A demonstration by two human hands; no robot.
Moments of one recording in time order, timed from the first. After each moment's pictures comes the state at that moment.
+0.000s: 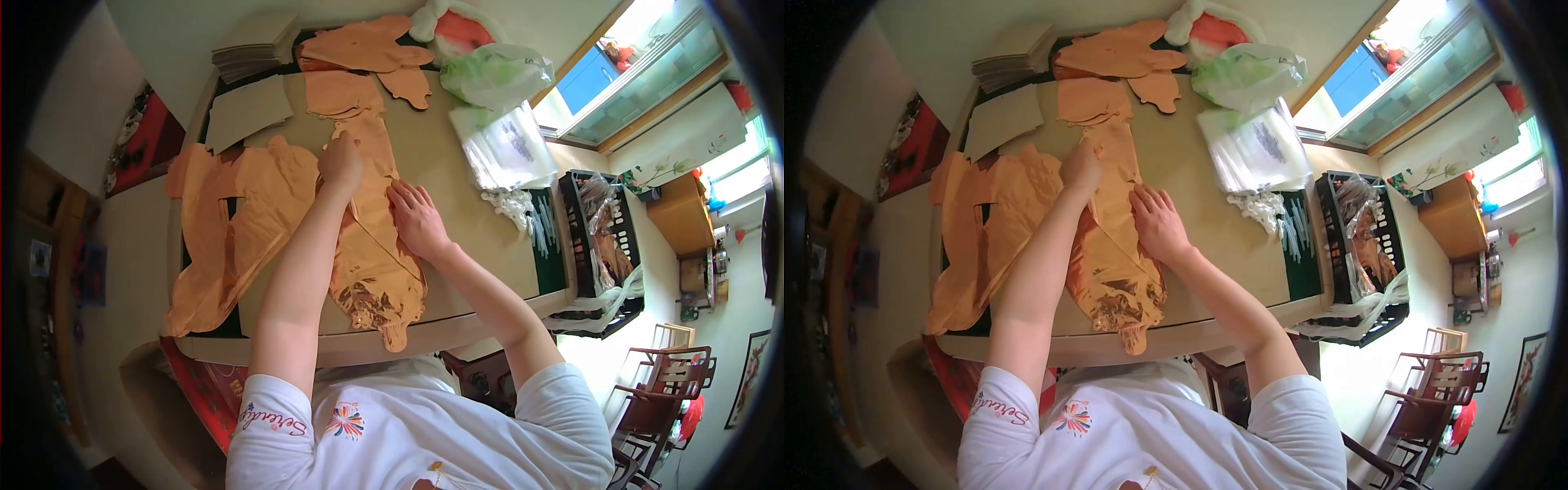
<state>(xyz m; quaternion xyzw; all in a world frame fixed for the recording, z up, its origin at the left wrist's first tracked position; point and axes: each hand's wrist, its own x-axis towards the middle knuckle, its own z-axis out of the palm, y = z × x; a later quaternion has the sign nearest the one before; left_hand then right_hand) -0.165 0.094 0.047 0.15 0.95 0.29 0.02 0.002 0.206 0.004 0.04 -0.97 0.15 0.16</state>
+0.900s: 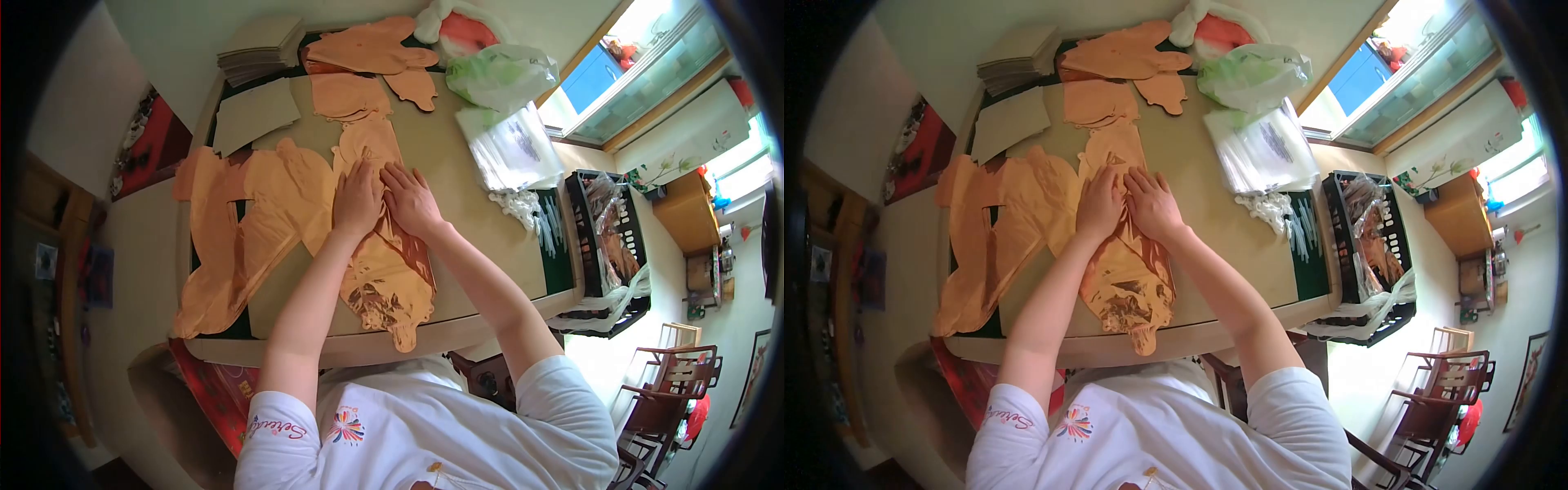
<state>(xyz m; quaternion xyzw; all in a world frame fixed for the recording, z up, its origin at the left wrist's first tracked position) -0.115 0.065 -0.003 0.34 0.90 0.28 -0.06 -0.043 0.200 0.005 0.02 -0.97 0.17 0.17</state>
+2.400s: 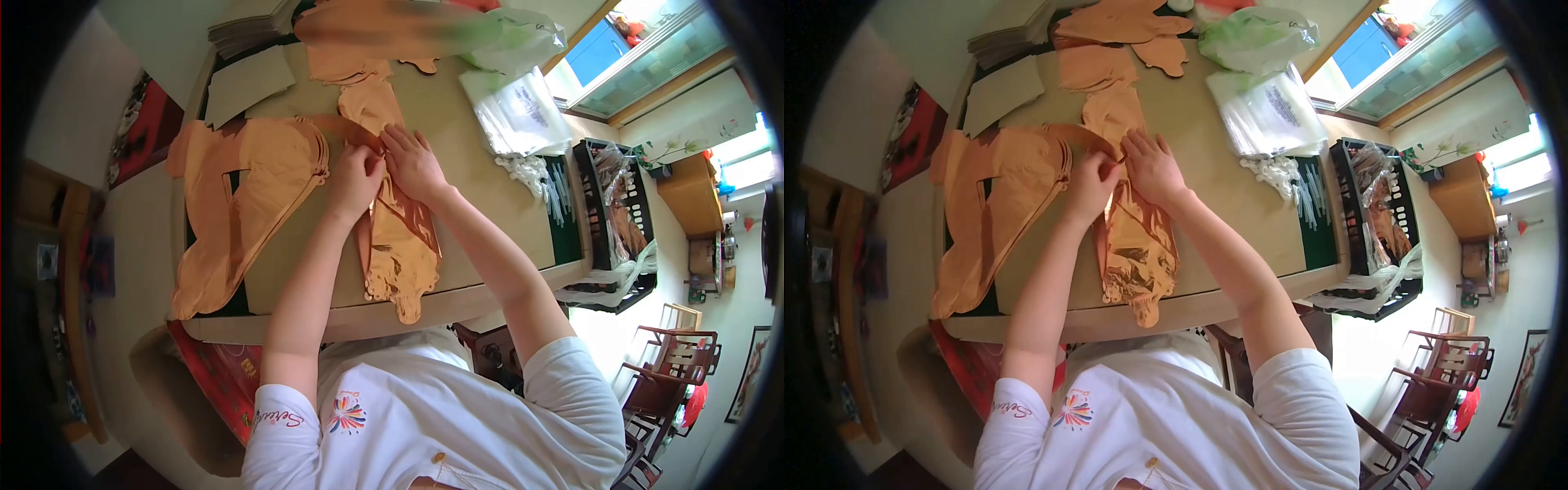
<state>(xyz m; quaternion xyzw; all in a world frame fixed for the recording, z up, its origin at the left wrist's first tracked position) -0.088 0.045 0.021 0.29 0.81 0.51 -0.04 -0.042 0.199 0.002 0.03 -0.97 0.16 0.20</state>
